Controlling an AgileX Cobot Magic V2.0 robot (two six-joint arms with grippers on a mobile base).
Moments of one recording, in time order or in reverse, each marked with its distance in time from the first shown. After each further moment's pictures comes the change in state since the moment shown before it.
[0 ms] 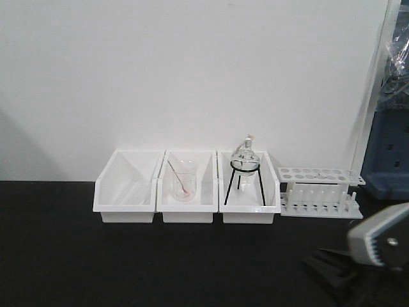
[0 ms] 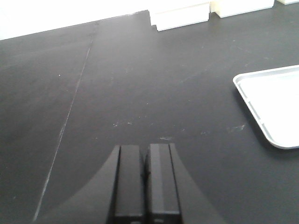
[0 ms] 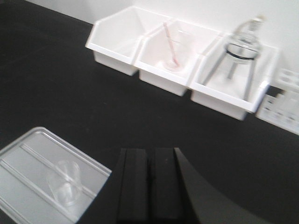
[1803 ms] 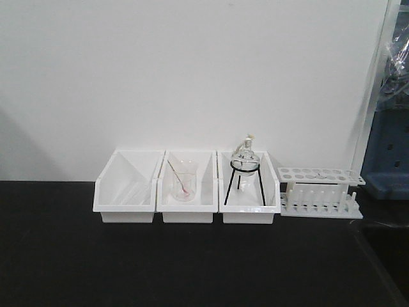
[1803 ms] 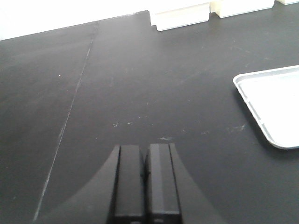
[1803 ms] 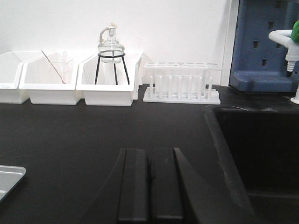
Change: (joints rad) left arm 0.000 0.000 0.000 0.000 0.001 0.000; right arm -0.486 -0.895 0.724 0.278 -0.149 -0.211
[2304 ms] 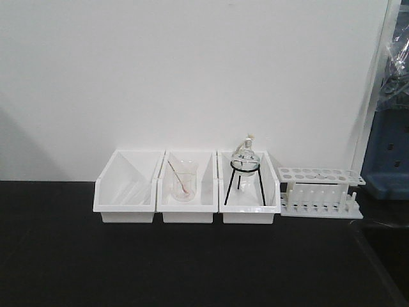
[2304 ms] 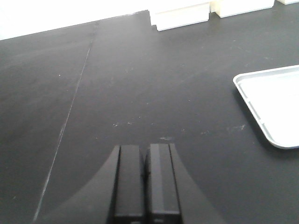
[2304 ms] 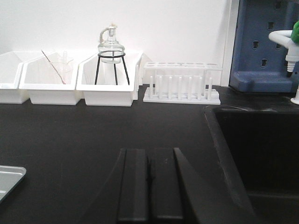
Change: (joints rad) left arm 0.000 0.000 0.000 0.000 0.000 0.000; right arm 0.000 0.000 0.000 0.000 0.000 0.000
